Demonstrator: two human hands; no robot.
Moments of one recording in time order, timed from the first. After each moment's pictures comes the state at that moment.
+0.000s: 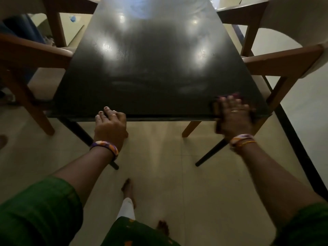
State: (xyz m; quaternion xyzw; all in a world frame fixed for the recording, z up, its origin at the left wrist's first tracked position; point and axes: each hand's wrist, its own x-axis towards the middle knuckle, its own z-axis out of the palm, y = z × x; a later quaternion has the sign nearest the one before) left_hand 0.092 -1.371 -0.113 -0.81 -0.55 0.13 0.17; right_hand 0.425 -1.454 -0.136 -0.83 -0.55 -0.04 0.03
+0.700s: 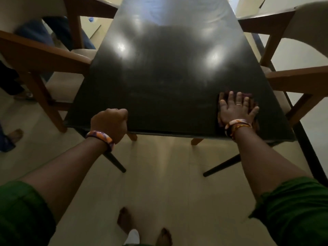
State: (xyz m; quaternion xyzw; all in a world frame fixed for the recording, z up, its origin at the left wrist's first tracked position) left_hand 0.064 -1.309 -0.079 -0.83 -0.55 -0.08 -0.04; right_hand 0.403 -1.339 -0.106 -0.90 -0.43 0.11 0.01
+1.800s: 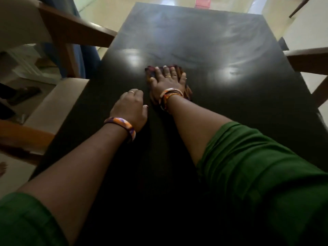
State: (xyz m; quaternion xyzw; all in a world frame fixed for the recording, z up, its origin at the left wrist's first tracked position) left_hand 0.216 -0.950 -0.080 -0.78 -0.62 -0.08 -0.10; right_hand 0.341 -0.865 -0.118 -0.75 -0.65 0.12 0.06
